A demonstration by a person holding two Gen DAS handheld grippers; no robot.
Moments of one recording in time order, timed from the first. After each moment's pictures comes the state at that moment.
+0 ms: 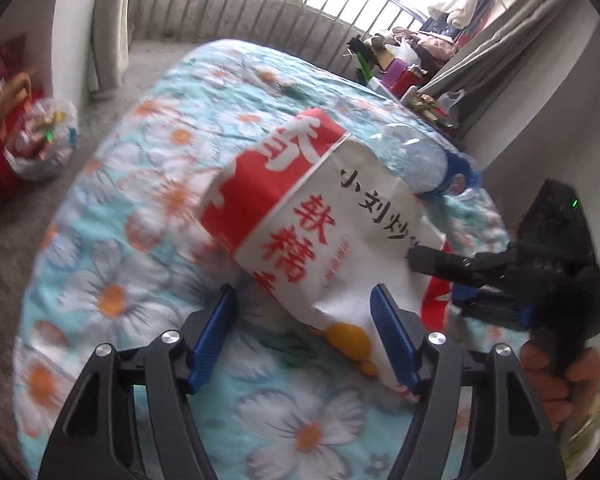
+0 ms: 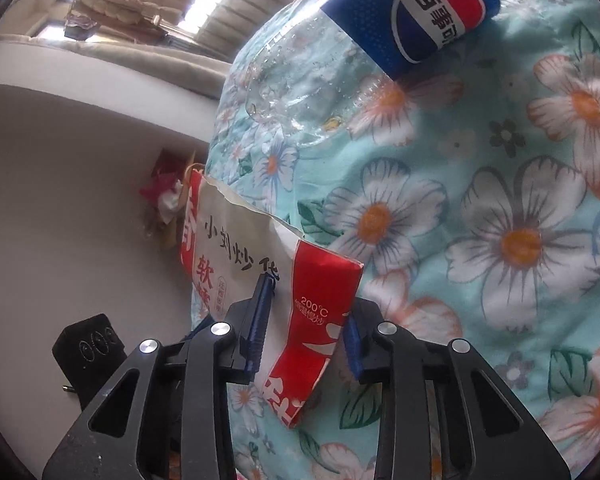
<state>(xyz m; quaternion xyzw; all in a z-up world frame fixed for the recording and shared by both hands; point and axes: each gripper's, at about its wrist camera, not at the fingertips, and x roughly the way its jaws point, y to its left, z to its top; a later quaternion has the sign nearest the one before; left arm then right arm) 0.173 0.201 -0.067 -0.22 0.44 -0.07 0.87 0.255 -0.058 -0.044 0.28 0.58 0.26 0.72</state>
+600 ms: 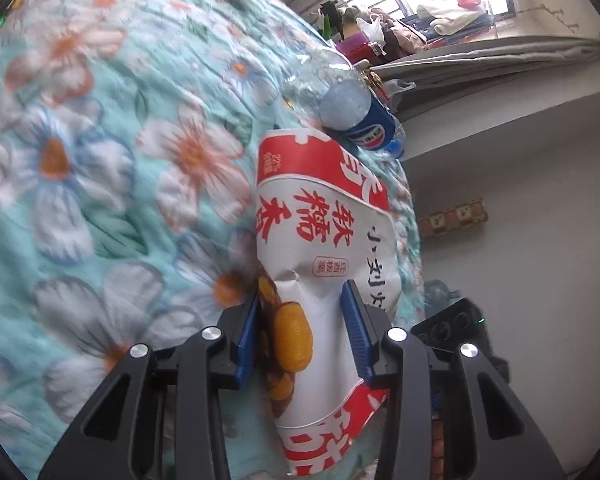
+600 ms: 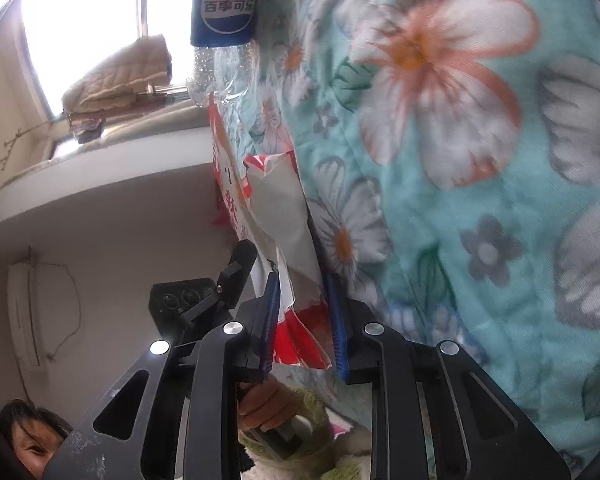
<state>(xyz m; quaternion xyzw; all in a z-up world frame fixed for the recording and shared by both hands) 0.164 0.156 -0.090 -0.38 0.47 -0.20 0.77 0.150 -0.159 -0.088 0.52 0.58 0.26 0.57</state>
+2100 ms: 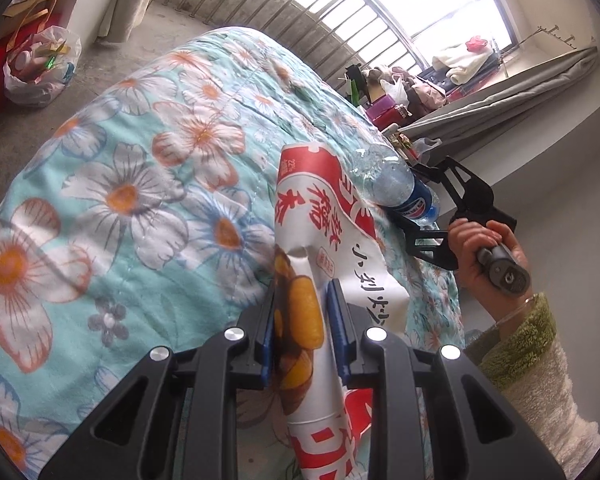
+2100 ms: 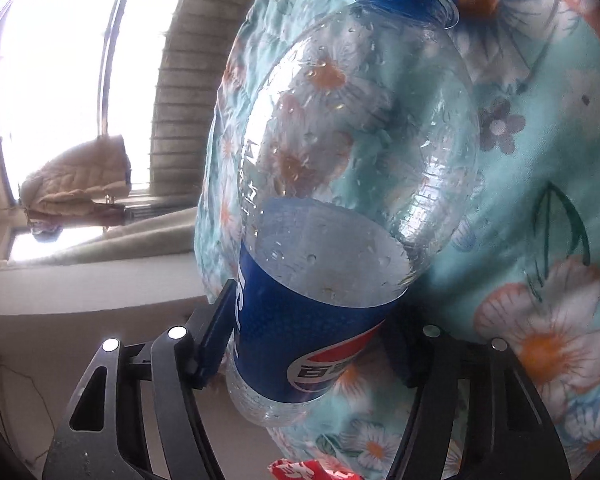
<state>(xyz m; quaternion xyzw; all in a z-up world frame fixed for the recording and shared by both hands) 0.126 0.220 -0.081 -0.35 0.39 -0.10 0.85 0.387 -0.110 -0.063 0.52 0.52 0.08 0.67</state>
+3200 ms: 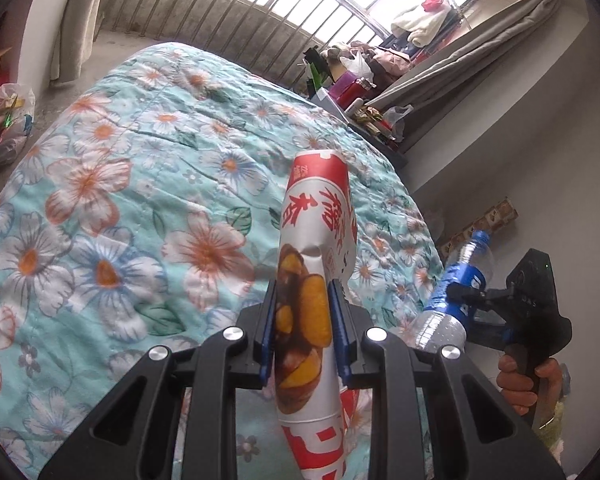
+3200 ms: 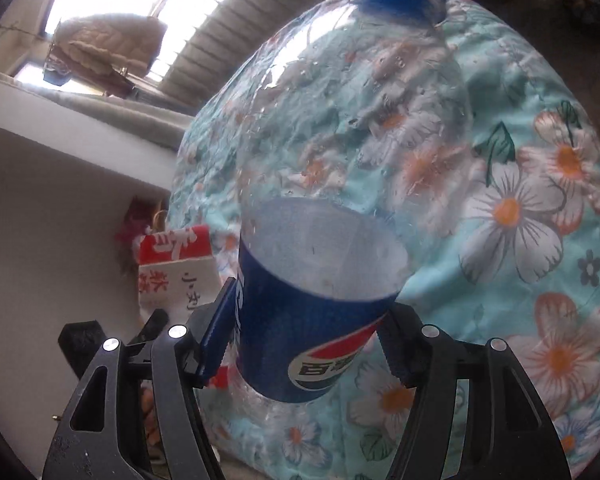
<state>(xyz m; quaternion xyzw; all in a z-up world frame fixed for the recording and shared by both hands) 0.159 0.152 -0.037 -0.26 0.39 -0.15 0.87 0.233 -0.189 -0.001 0.28 0.55 0.15 0.78</state>
